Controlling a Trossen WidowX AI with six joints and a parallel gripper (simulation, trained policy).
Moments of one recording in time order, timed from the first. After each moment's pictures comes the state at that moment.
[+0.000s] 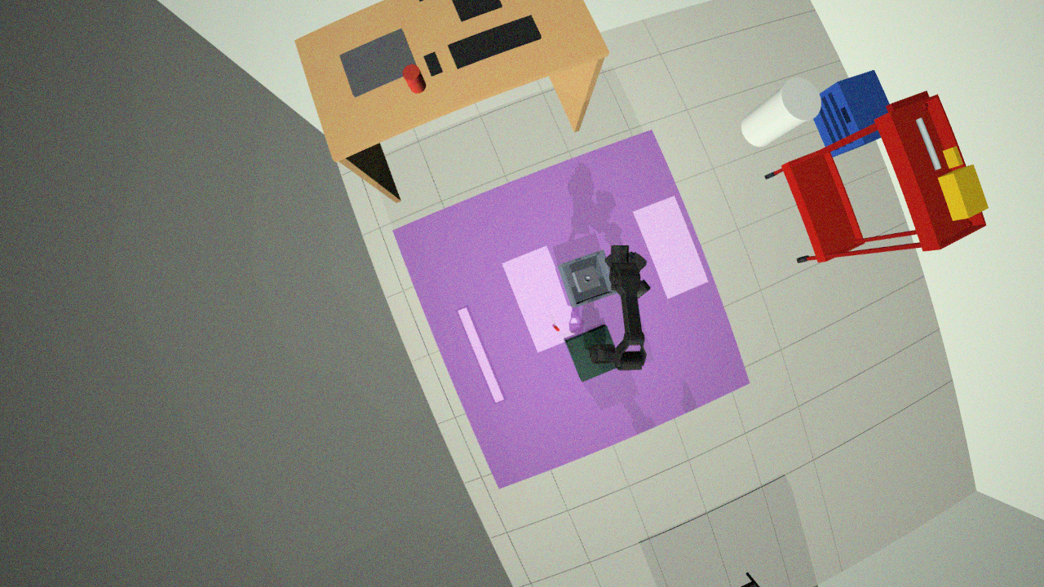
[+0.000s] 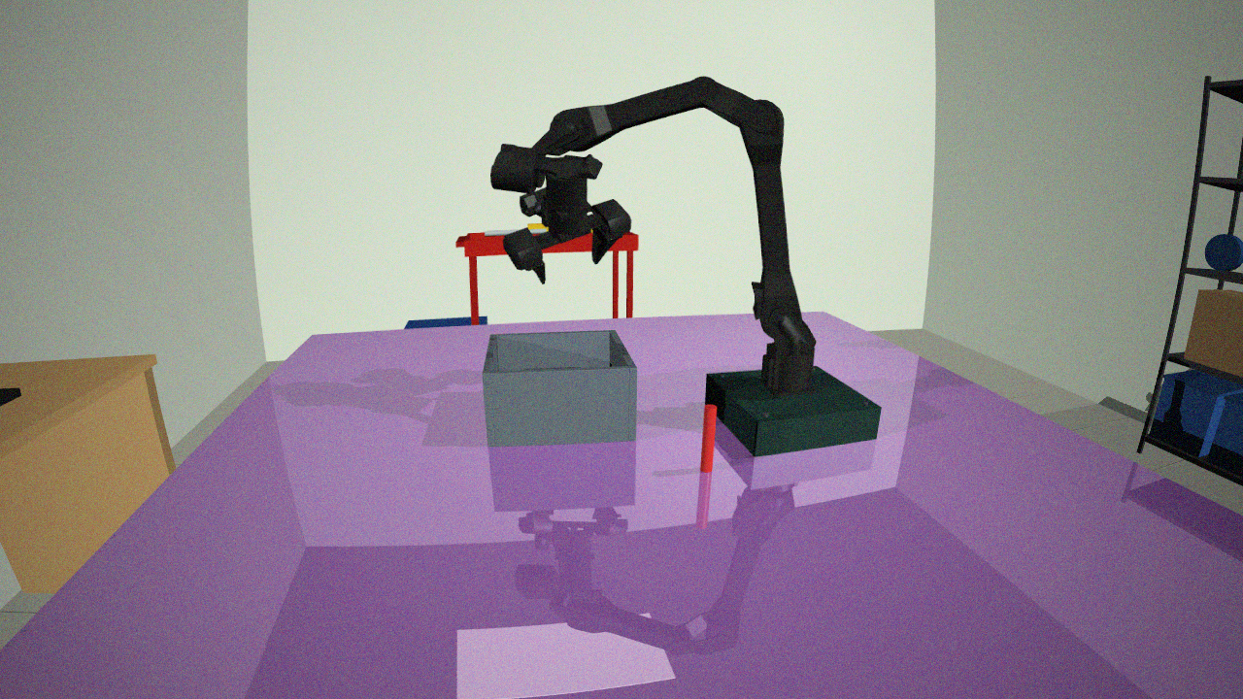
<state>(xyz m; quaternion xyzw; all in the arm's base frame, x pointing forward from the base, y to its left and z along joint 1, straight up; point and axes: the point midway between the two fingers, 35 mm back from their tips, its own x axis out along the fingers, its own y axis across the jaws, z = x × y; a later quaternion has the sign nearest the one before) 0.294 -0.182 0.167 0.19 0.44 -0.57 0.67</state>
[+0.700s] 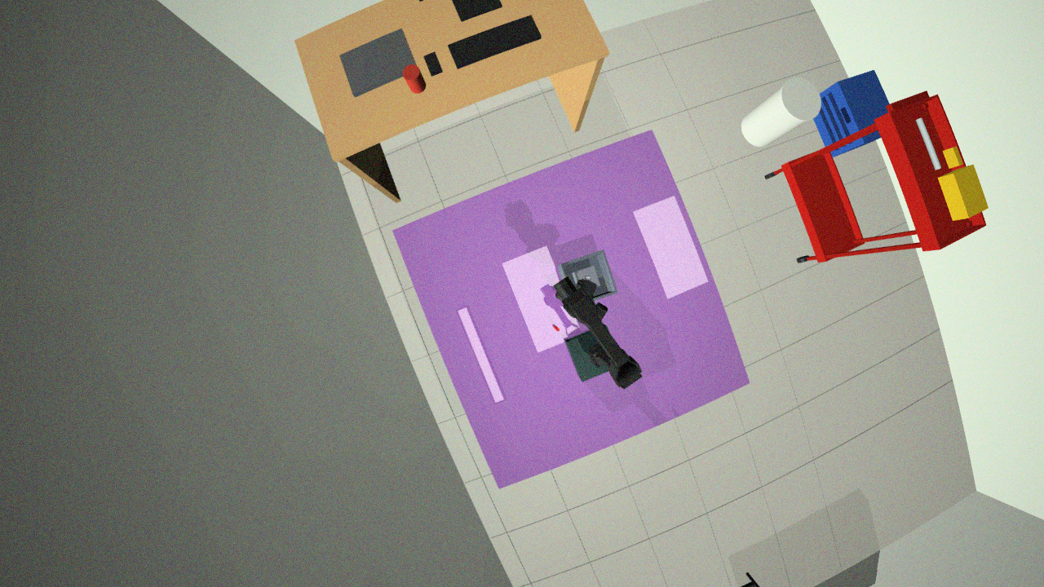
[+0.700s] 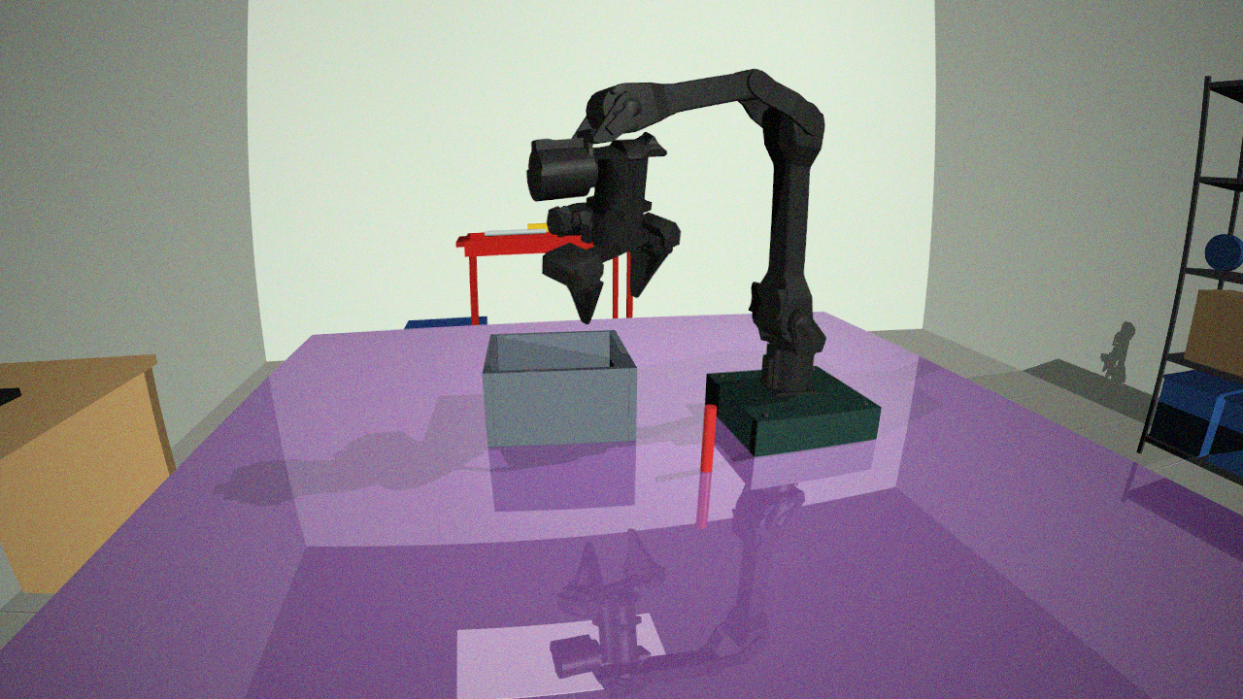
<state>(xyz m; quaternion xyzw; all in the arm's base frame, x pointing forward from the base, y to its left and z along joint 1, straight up) 0.252 0.022 0.156 0.19 0.58 -0.38 0.70</state>
